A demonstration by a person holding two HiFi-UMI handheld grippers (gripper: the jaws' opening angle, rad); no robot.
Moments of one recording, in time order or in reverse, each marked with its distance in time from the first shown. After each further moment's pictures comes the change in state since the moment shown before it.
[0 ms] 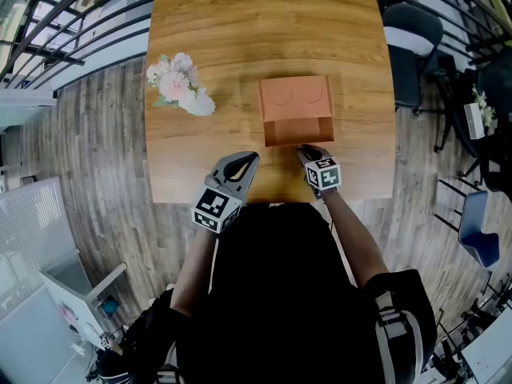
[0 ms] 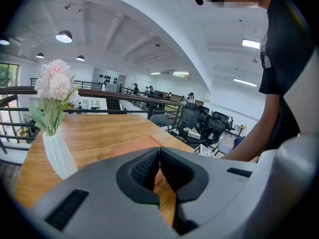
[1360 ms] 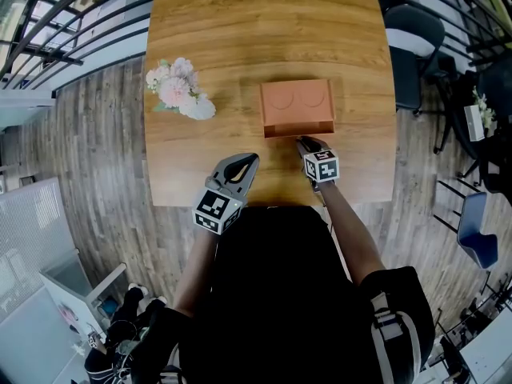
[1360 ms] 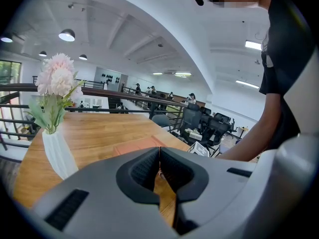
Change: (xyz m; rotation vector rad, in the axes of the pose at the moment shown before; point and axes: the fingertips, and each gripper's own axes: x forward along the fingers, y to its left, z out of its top) left arm 0.009 0.017 0.001 -0.026 -0.005 0.010; right arm 0.023 -0.017 0.038 0.011 -0.030 -0.040
